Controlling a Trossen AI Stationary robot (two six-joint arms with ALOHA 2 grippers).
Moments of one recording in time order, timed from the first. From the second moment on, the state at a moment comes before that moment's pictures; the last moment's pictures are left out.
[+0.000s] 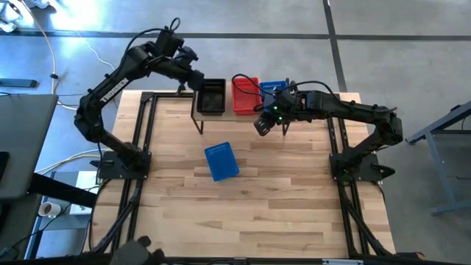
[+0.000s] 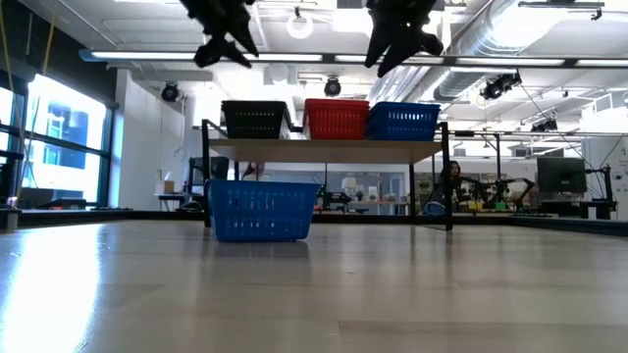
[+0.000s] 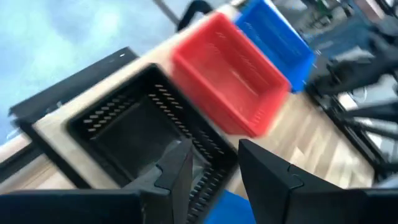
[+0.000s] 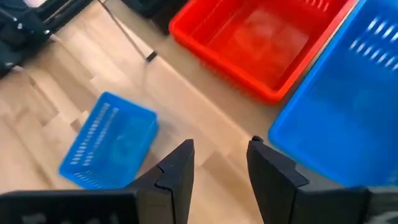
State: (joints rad) left arm 0.92 1.51 1.71 -1.04 0.37 -0.23; right arm -0.19 1.52 1.56 -0.95 0.24 0.54
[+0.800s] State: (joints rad) left arm 0.49 1.23 1.32 -0.85 0.19 -0.33; right arm 0.00 1.63 1.56 -0.95 0.16 0.81
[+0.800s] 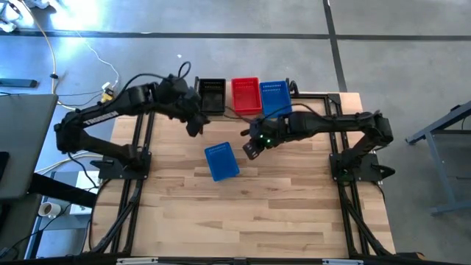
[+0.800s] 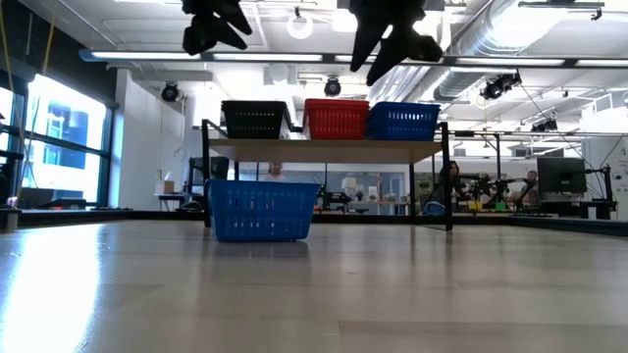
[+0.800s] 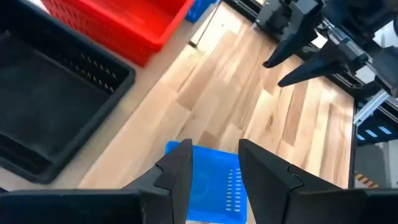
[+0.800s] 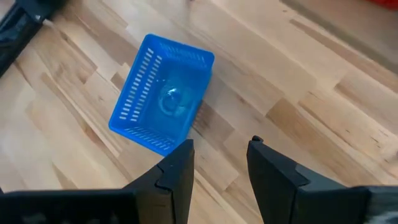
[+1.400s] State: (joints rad) left arm 0.21 1.03 1.09 -0.85 -0.14 -0.53; right arm 0.07 1.82 1.56 -0.87 0.19 0.84
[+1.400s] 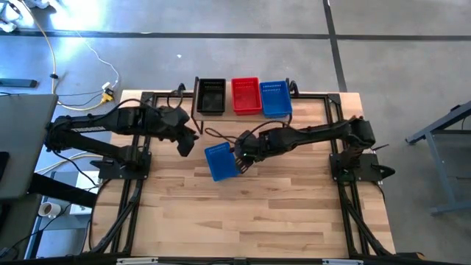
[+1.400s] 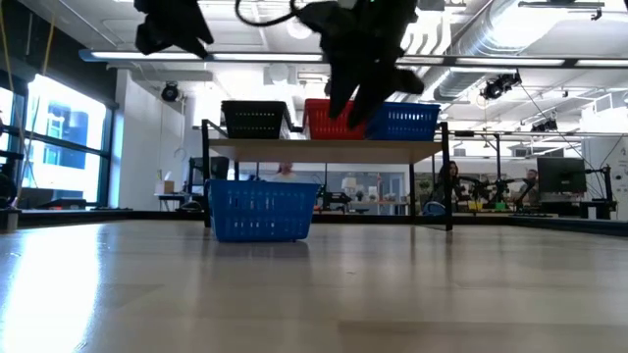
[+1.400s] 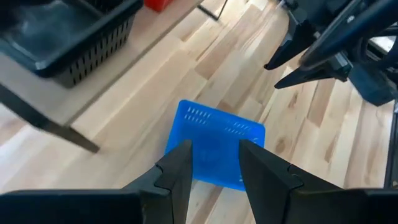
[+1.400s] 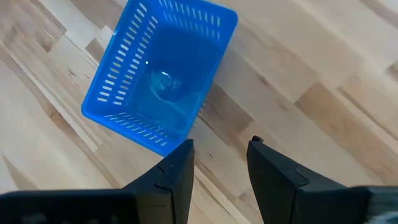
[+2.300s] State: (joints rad) left arm -0.07 1.00 0.99 -0.88 -0.28 -0.70; right arm 0.08 2.06 1.56 -0.67 0.19 0.95
